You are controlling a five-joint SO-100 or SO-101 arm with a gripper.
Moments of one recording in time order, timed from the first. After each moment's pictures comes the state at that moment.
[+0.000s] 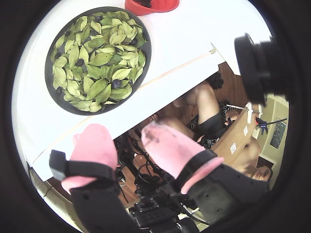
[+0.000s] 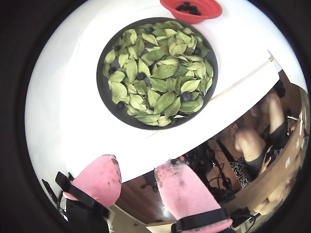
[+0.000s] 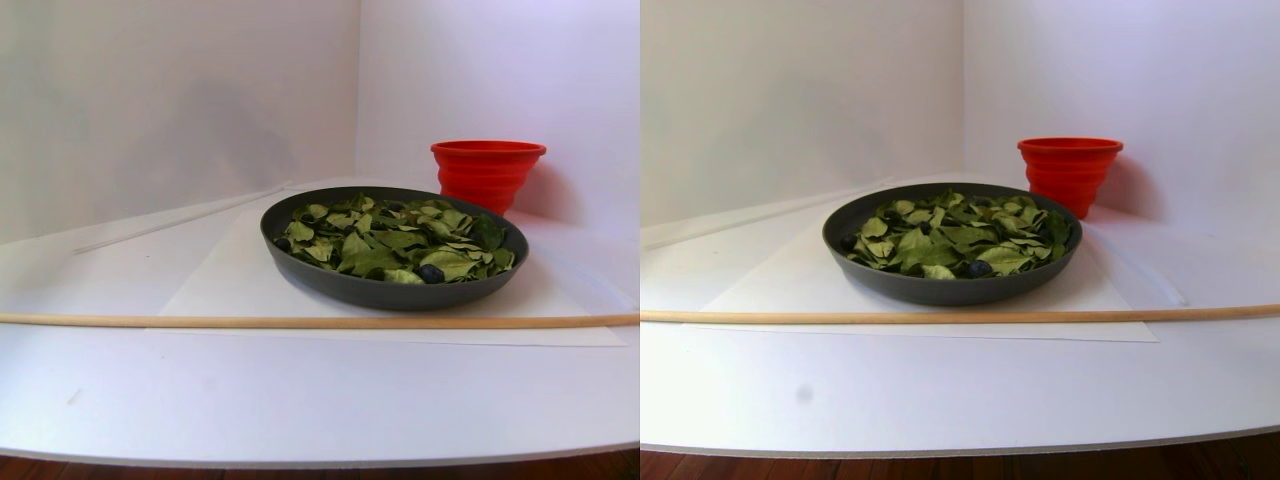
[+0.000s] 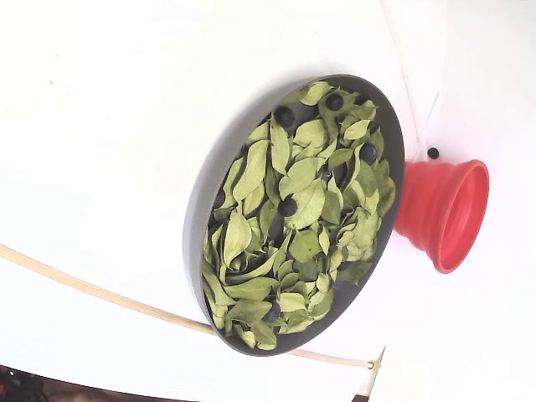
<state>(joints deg) 19.2 160.0 117.3 71.4 -75.5</state>
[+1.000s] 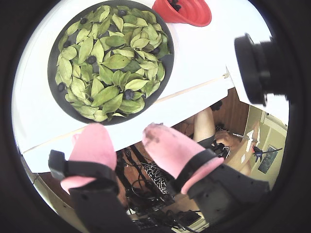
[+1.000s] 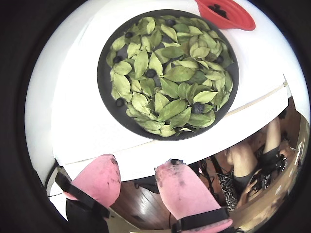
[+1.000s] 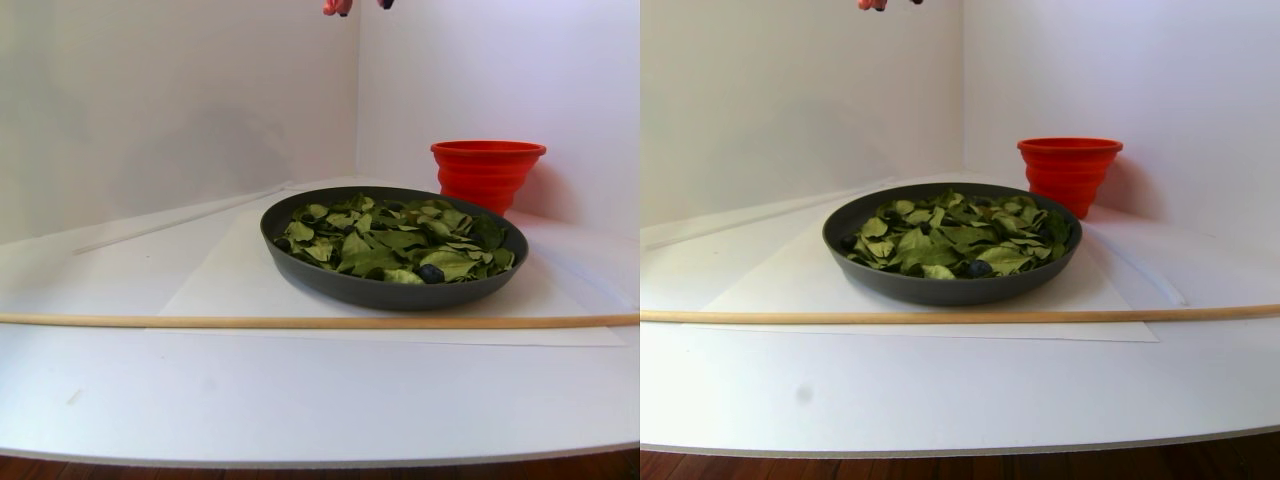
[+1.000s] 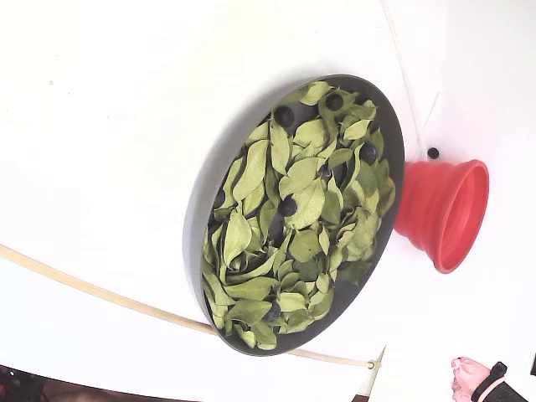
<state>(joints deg) 13.9 153.2 128.3 54.7 -82.5</state>
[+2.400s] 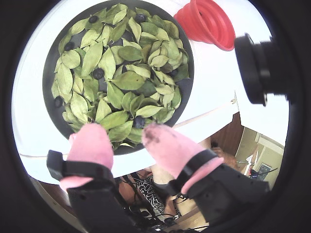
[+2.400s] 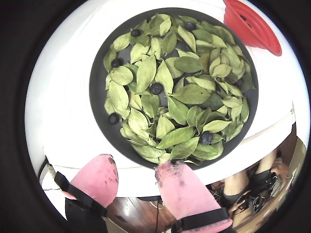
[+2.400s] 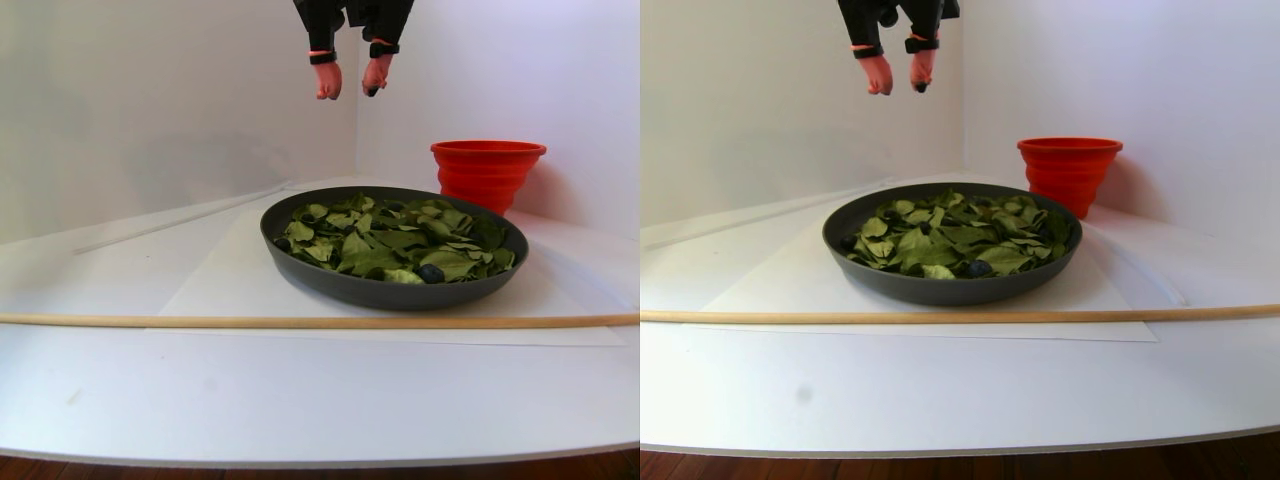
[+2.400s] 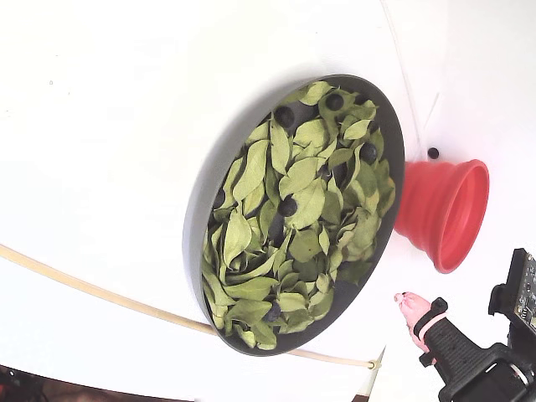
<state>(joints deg) 11.7 138.3 136.4 29.4 -88.9</state>
